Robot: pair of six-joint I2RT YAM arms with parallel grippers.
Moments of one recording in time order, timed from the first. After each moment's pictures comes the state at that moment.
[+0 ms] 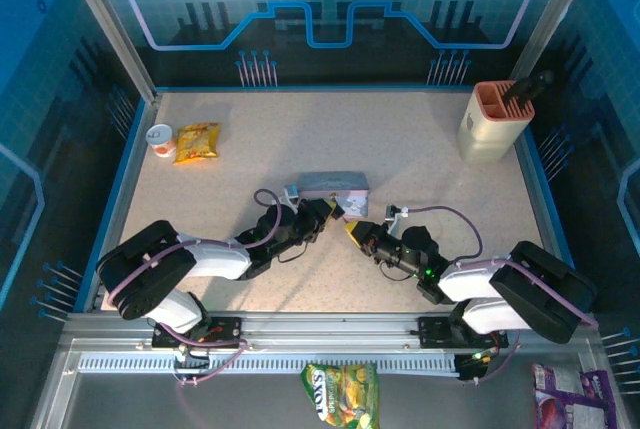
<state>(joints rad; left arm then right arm) -0.81 1.52 0.44 0.82 -0.03 -1.58 0.76 1.32 0.12 1.01 -0.13 1.46</state>
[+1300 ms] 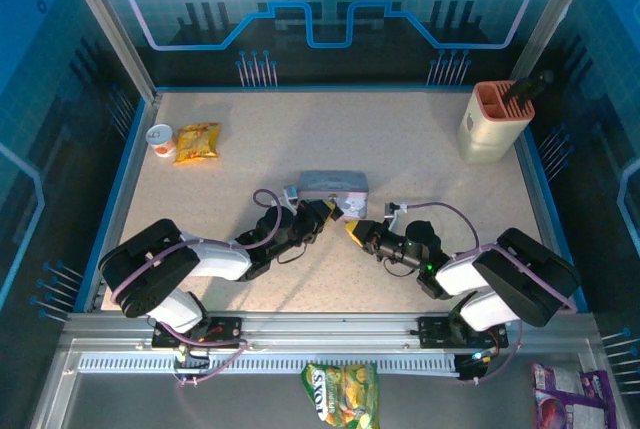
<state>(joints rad) -0.81 1.53 0.42 0.86 -0.04 -1.55 0.67 1.45 0.13 1.13 -0.31 1.43</state>
